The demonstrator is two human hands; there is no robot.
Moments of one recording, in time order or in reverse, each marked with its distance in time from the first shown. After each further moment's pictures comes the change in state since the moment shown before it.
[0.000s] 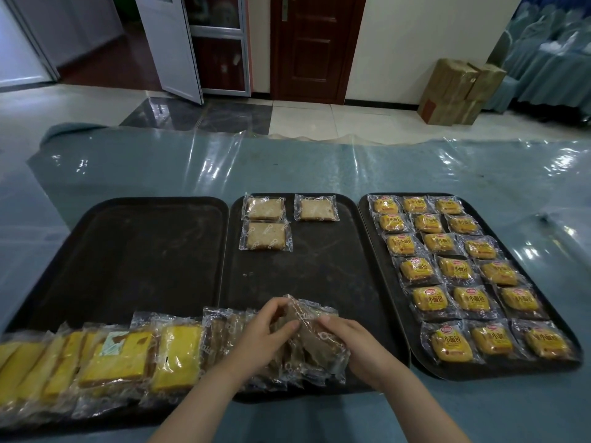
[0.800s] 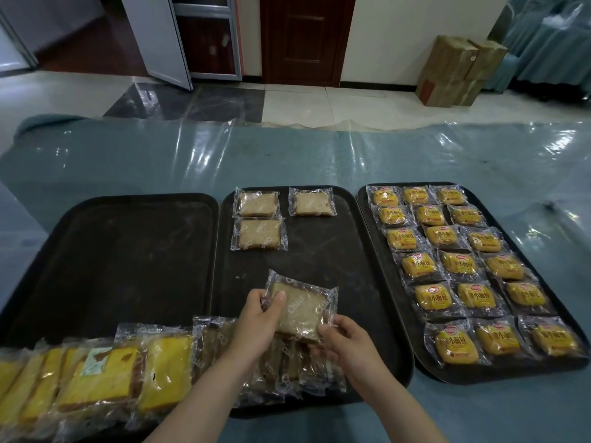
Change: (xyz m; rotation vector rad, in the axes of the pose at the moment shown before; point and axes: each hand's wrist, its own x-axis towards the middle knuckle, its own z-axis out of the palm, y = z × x) left_hand 0.044 0.007 0.004 -0.060 0.253 -0.242; right_hand 0.032 0.027 -0.005 0.131 0.389 -0.045
